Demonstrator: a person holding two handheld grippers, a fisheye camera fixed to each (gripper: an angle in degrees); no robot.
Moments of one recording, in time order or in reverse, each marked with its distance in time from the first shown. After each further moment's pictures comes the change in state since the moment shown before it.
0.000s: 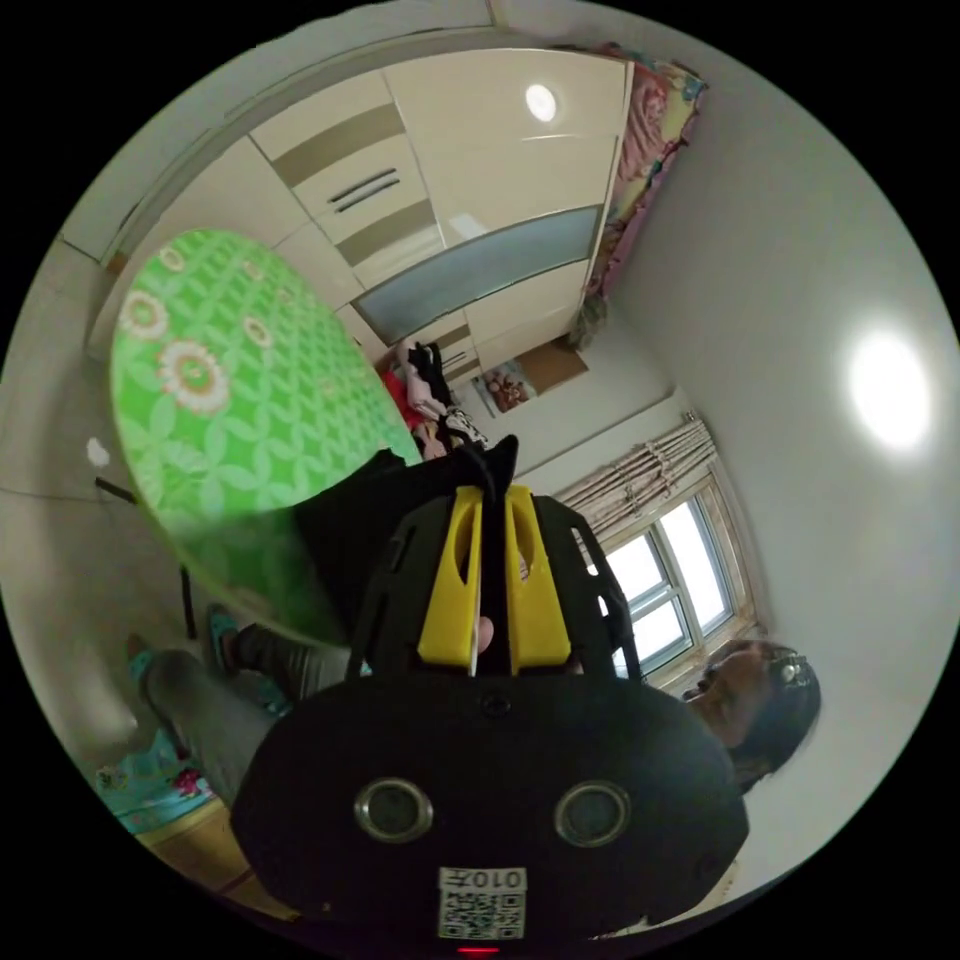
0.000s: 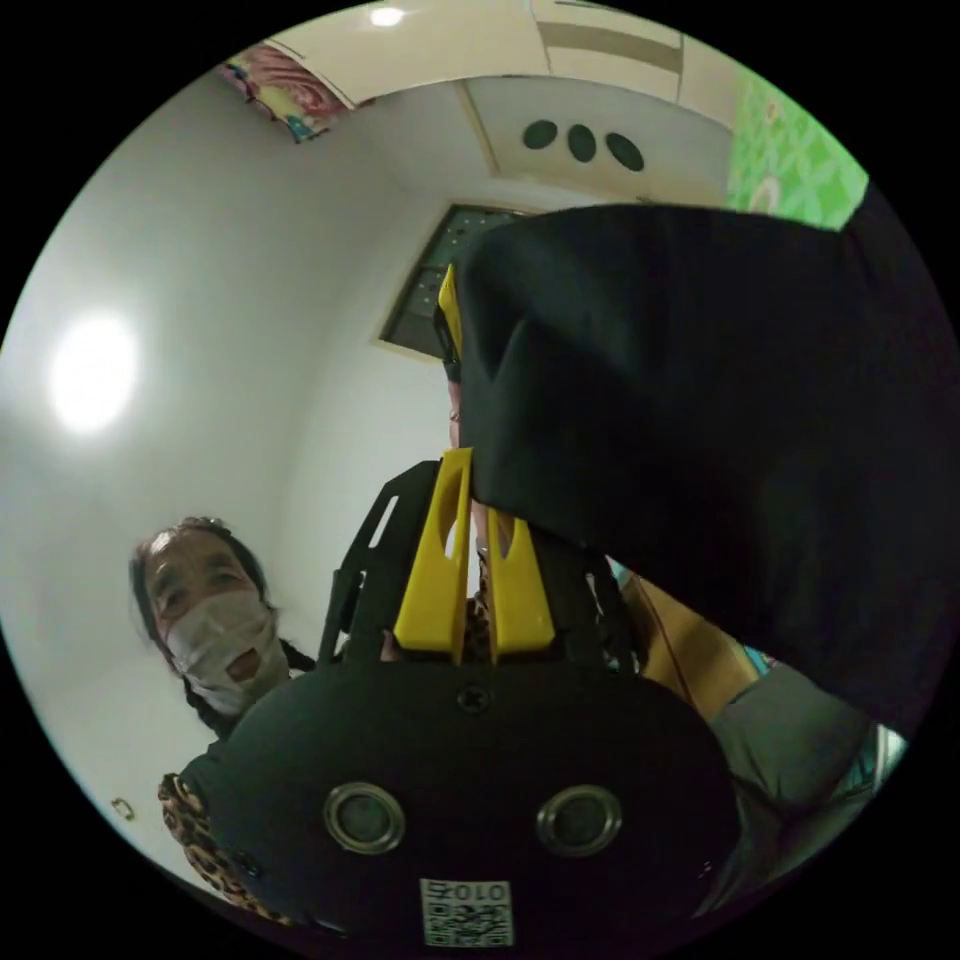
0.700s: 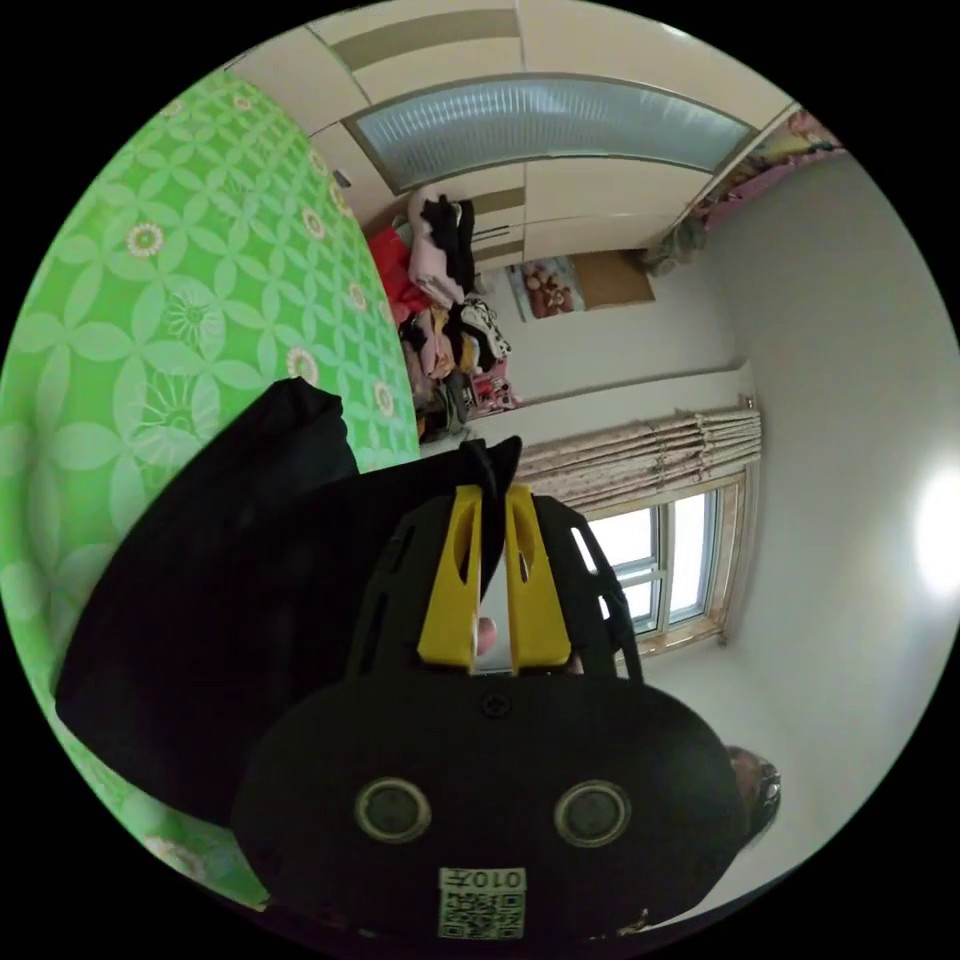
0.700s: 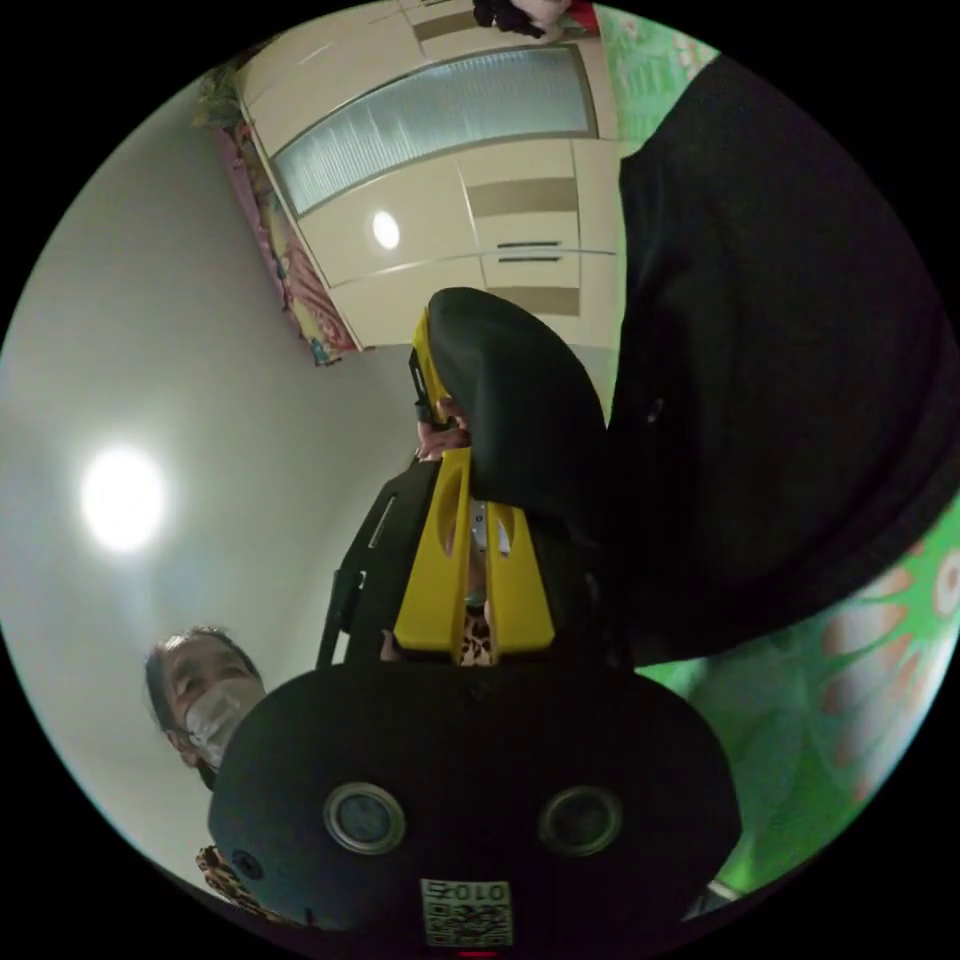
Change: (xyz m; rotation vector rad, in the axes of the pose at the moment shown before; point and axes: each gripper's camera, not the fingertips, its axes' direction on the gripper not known) left arm -0.023 -0.176 0.403 -0.349 0.039 -0.210; right arm -0.071 -0.028 -0.345 0.643 0.075 0.103
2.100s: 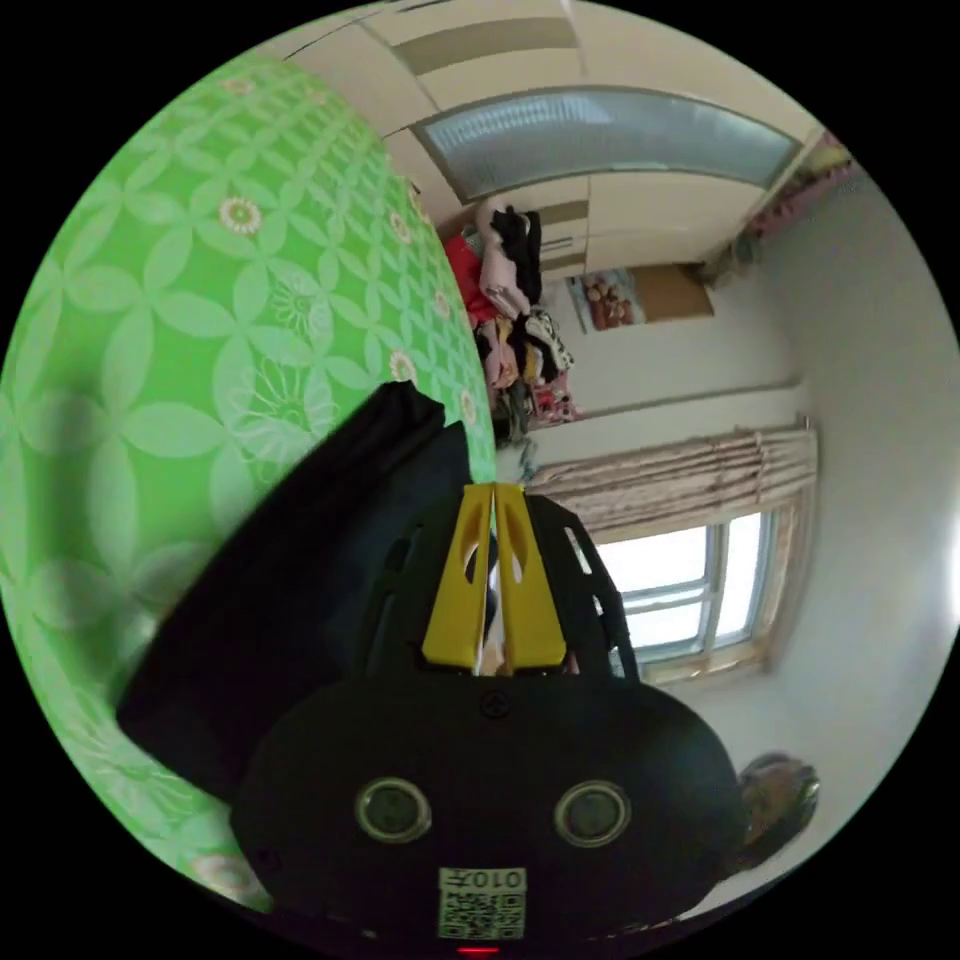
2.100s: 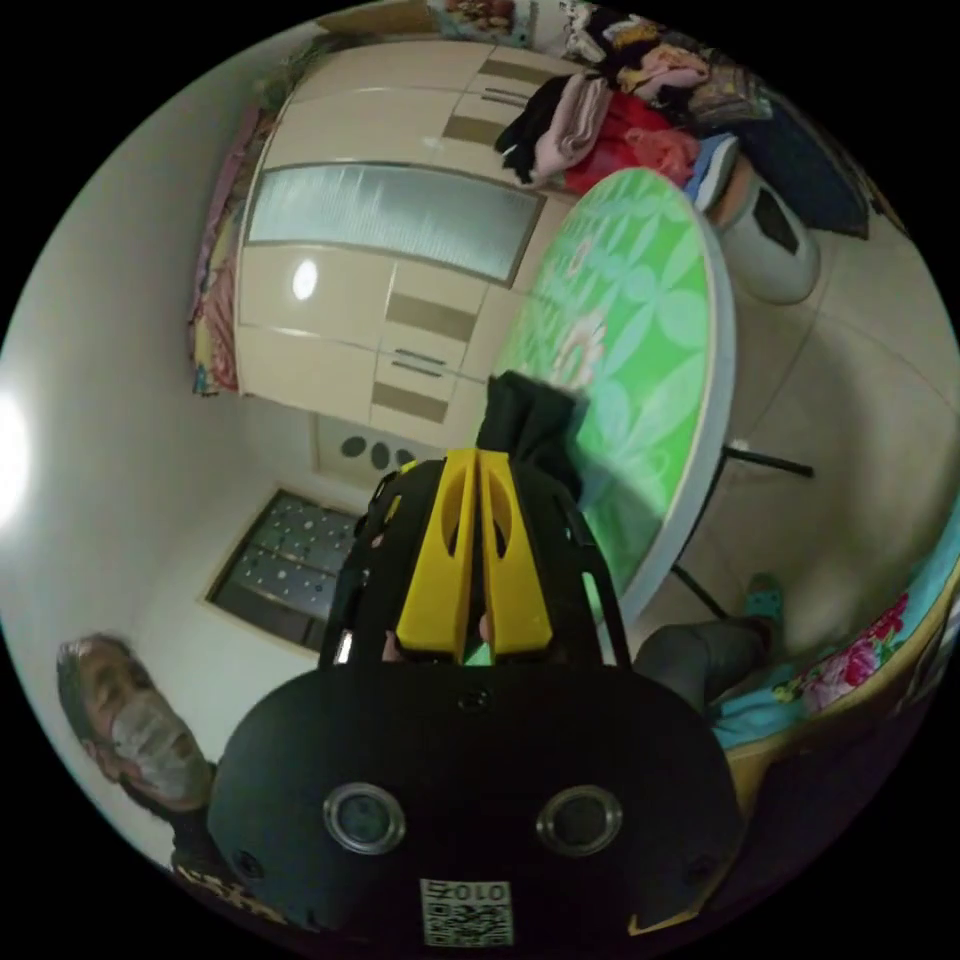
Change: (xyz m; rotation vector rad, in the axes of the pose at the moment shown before) left arm -0.044 -0.046 0.013 0.029 -0.160 -0.067; right arm -0.095 0.051 -0.018 0.250 0.533 -0.110
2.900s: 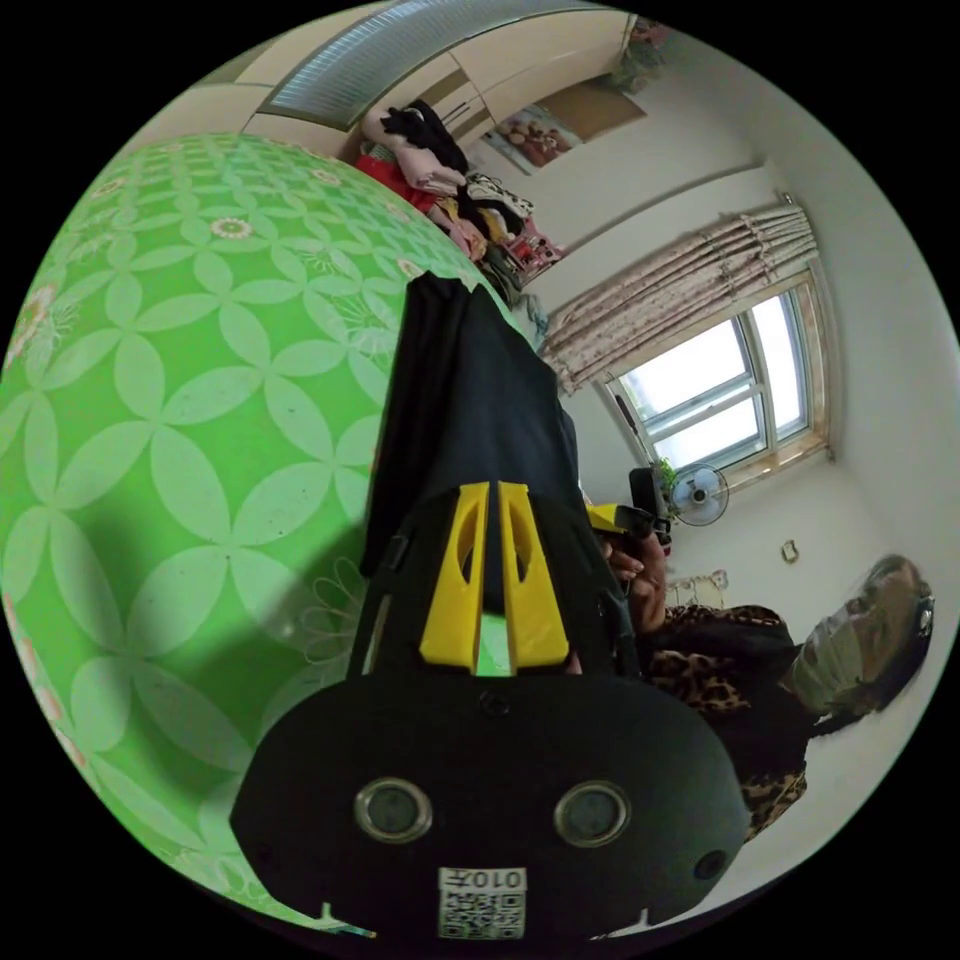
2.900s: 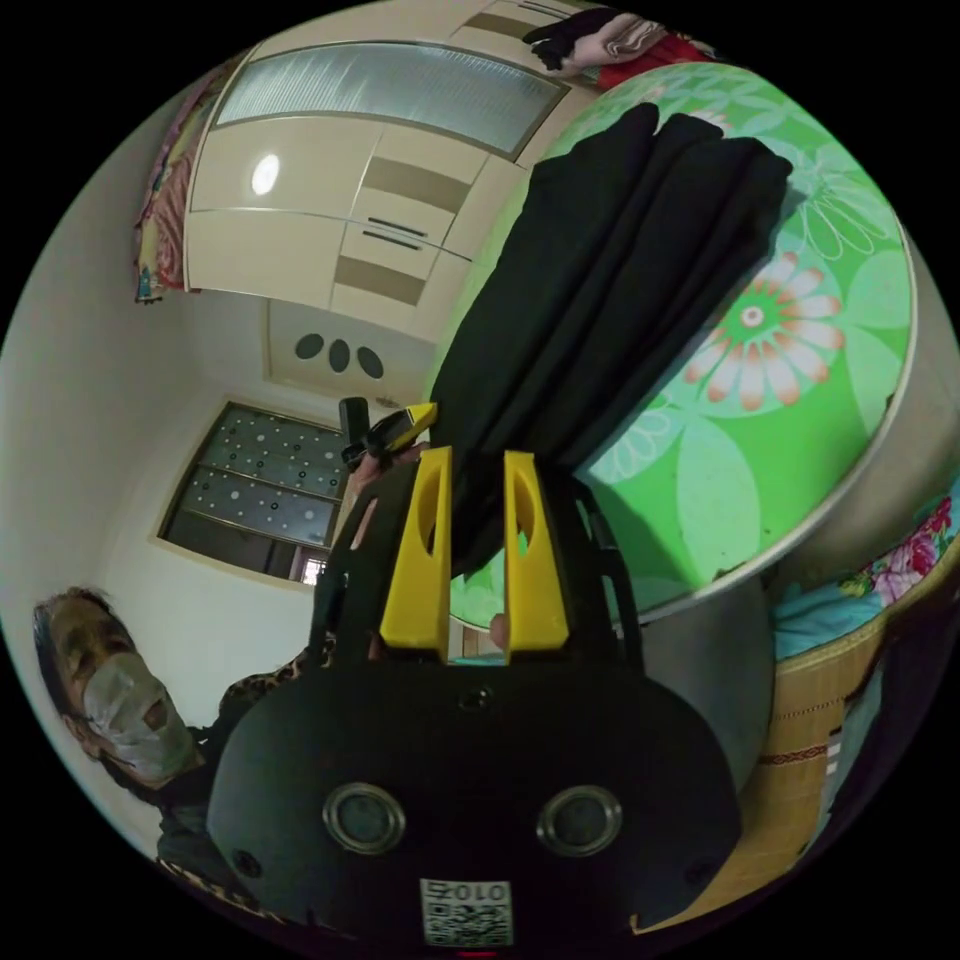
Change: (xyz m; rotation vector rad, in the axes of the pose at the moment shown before) left arm -0.060 0.061 -0.064 -0.387 -0.164 0.448; right arm -0.072 0.151 0.141 -0.261 0.157 -0.009
